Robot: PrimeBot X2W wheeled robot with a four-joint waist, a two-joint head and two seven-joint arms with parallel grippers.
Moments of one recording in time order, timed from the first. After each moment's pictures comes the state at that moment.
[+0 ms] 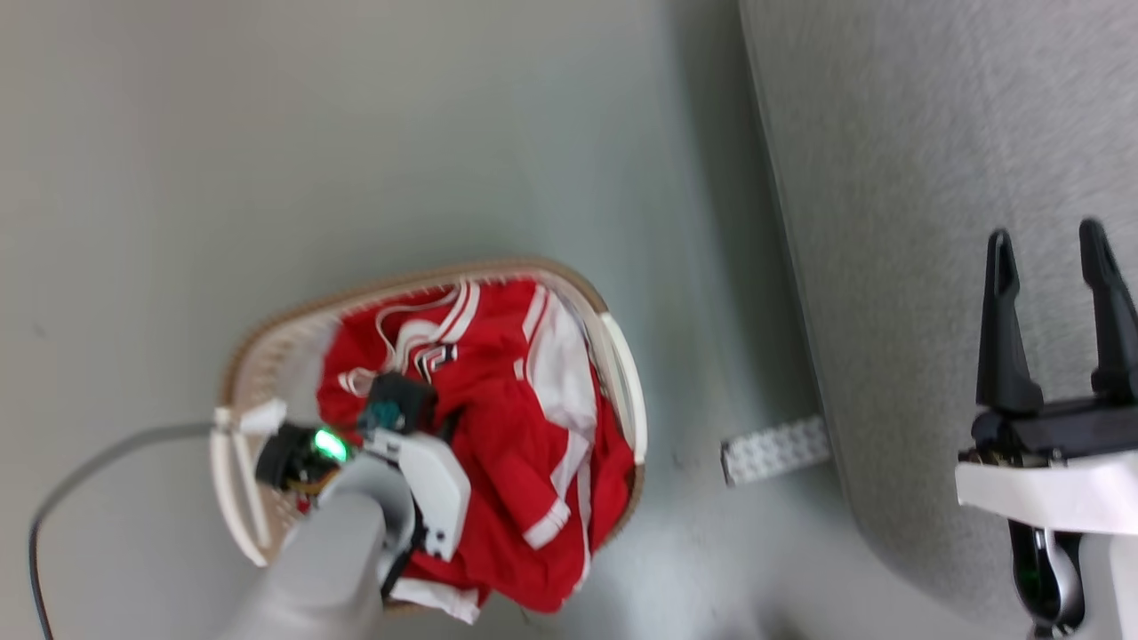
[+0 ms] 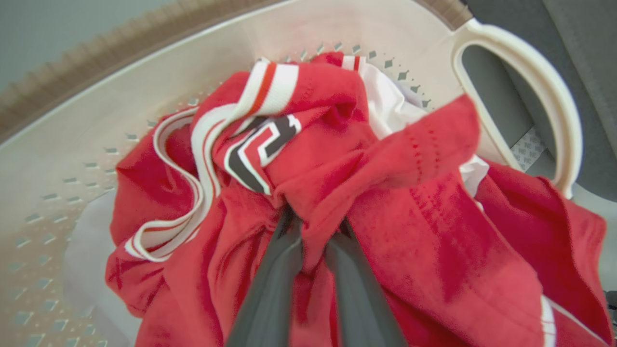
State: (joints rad) left arm -0.77 0.09 -0.49 1.11 -0.14 -0.11 -0.19; right arm -0.32 -0.05 -0.02 -0.03 0.18 0.13 -0.26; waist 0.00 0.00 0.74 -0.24
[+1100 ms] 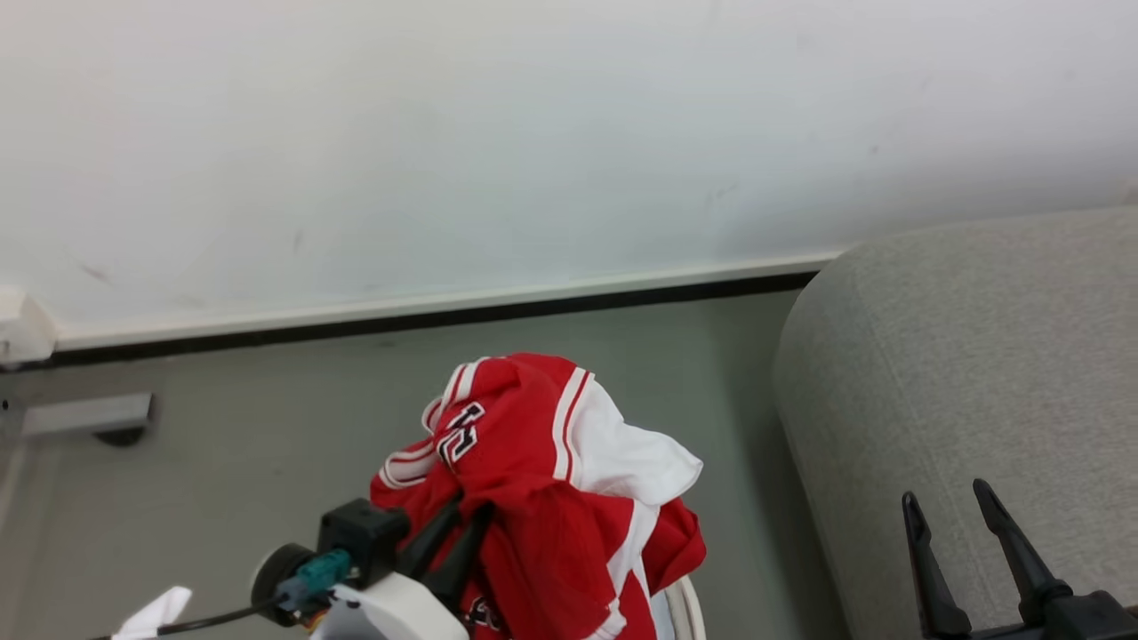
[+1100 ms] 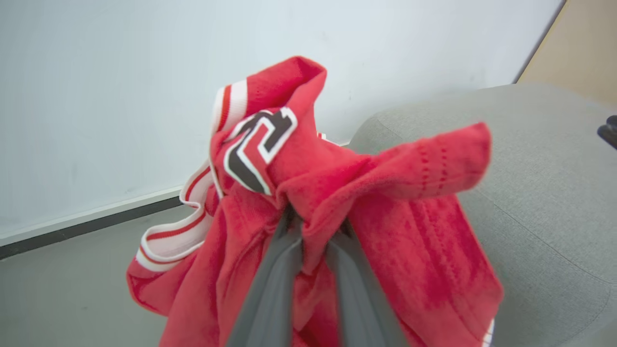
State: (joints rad) left arm -0.17 0.27 -0.47 0.08 -0.37 -0.03 0.00; right arm 0.01 -0.10 0.05 0.13 0.15 0.13 -0.26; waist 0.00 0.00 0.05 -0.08
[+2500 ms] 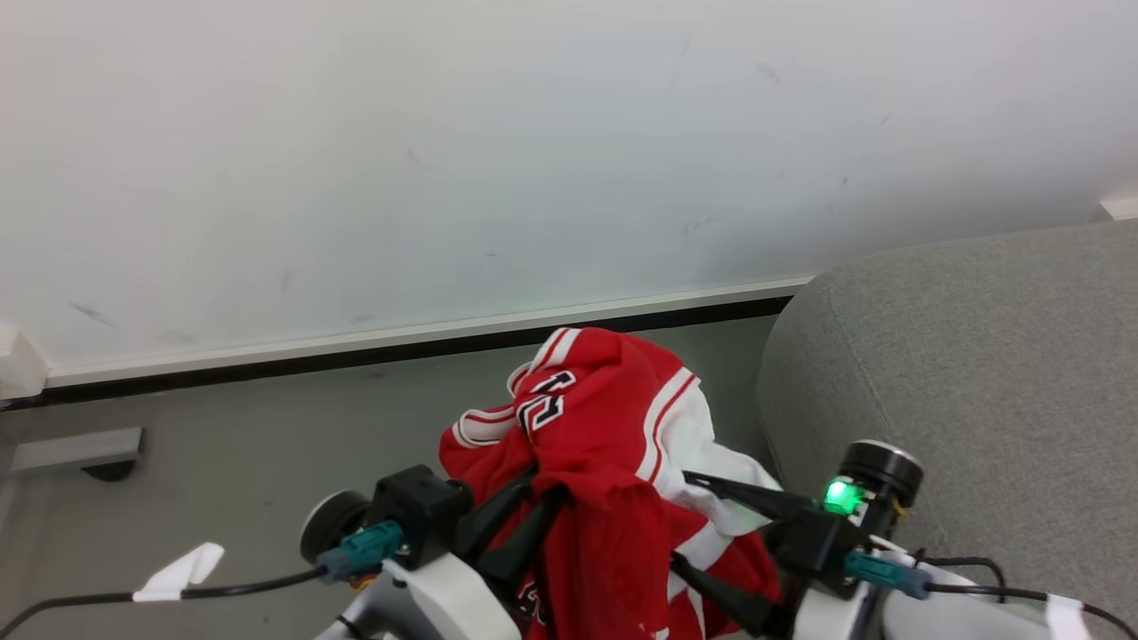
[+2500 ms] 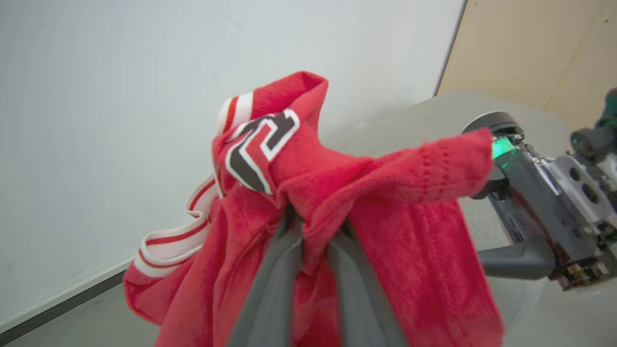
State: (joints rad) left arm -0.22 0.31 -0.53 -0.16 -0.40 -0.04 0.16; right arm -0.68 -0.50 1.20 0.20 0.56 0.13 -0.19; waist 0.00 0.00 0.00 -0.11
